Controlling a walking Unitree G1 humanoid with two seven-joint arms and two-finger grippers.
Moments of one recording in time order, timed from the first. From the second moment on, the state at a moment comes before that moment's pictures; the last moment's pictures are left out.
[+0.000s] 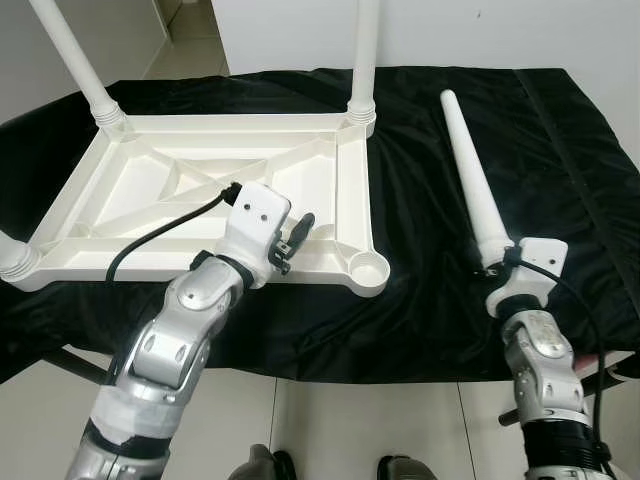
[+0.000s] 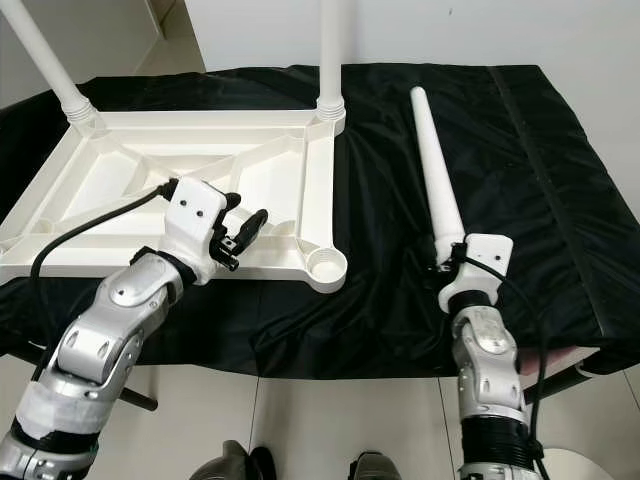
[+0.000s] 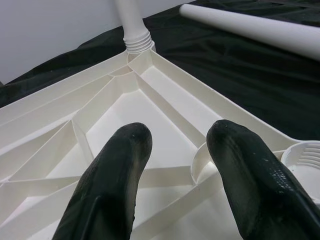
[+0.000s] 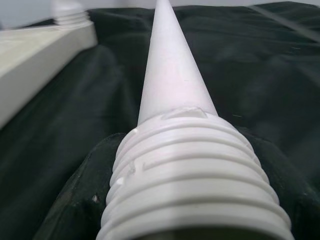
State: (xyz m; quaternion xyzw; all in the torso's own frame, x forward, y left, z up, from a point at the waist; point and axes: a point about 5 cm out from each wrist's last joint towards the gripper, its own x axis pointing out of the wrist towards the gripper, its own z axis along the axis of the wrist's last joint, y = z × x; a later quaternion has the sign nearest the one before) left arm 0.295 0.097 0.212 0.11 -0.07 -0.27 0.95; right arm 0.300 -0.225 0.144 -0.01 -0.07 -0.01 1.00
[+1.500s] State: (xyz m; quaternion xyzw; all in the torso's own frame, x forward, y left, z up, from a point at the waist) left arm 0.322 0.080 0.274 -0.02 -0.06 -0.37 0.93; right arm 0.316 -0.143 0.264 -0.04 -0.38 0.13 0.91
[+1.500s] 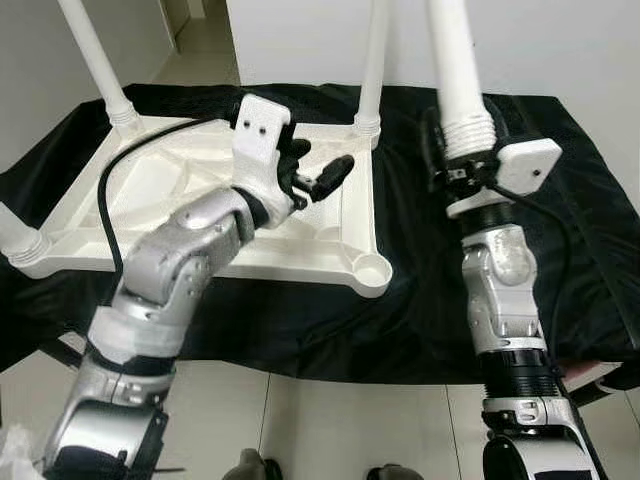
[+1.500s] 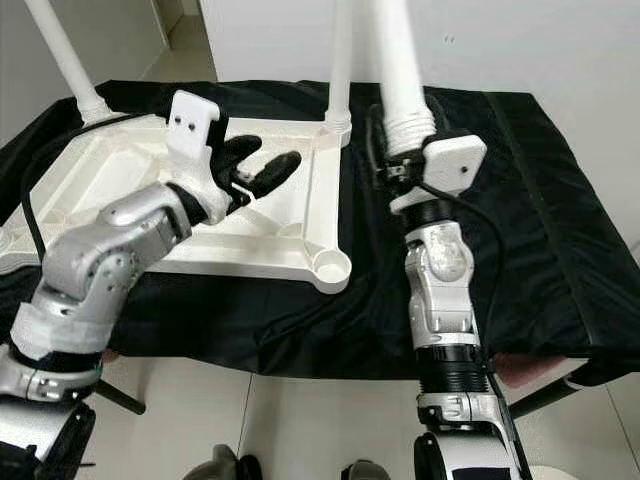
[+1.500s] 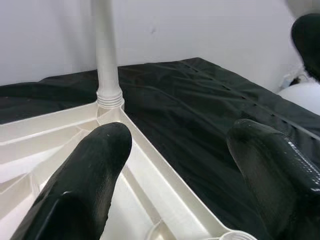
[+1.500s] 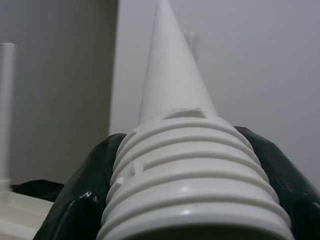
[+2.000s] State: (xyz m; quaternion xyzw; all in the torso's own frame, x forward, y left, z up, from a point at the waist) left arm 0.330 0.082 0.294 -0.13 -0.01 -0.41 0.90; right arm 0.300 -0.113 0.243 -0.04 -0.35 0.23 0.91
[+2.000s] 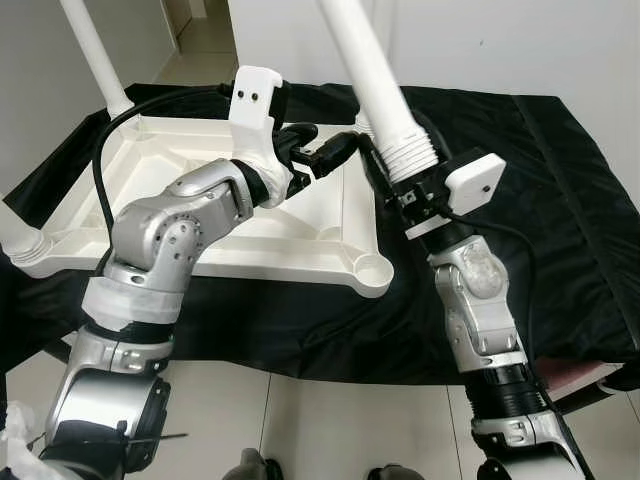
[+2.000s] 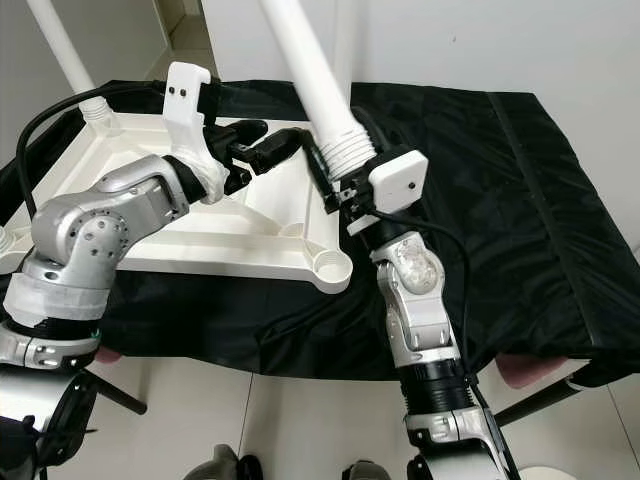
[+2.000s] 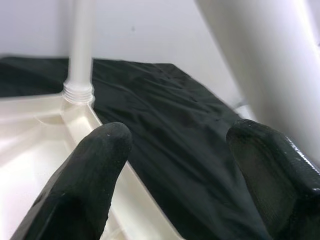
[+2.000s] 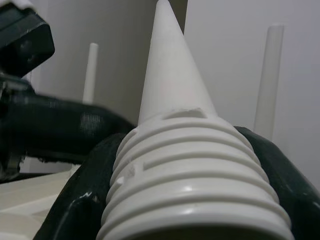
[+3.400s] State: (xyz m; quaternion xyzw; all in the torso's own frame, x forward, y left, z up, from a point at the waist) left arm 0.356 0.101 0.333 -0.36 0.07 -0.48 0.80; right arm 0.250 -0.112 0.181 -0.15 -0.35 0.18 0.91
